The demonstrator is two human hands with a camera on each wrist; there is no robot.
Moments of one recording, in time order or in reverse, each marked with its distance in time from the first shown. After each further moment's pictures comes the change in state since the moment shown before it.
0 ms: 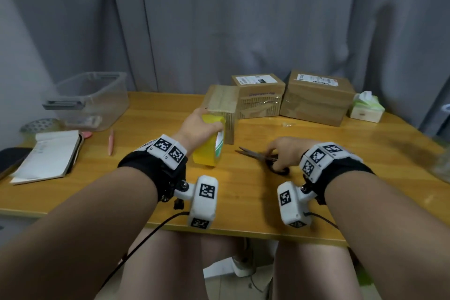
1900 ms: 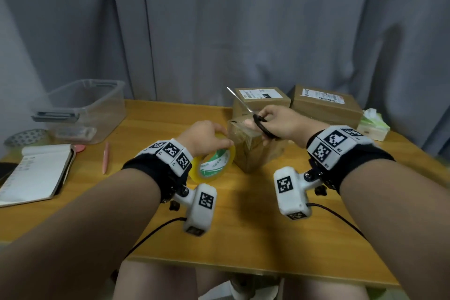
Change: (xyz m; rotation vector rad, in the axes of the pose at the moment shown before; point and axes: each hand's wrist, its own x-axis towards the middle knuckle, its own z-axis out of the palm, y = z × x) left_hand 0.043 0.009 -0.017 0.572 -0.273 0.228; right_hand 0.010 -0.039 -0.076 0.773 0.316 -0.137
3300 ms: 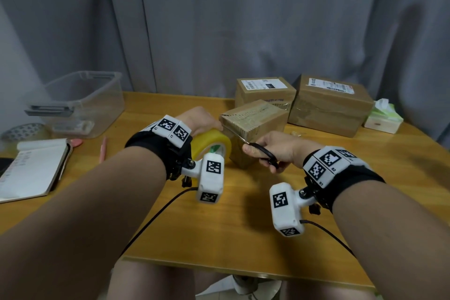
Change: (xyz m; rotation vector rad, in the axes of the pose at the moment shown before) left_hand 0.030 -0.001 -0.010 -0.305 -0.066 -0.319; right_hand 0.001 0.043 0.030 0.050 -0.353 0.175
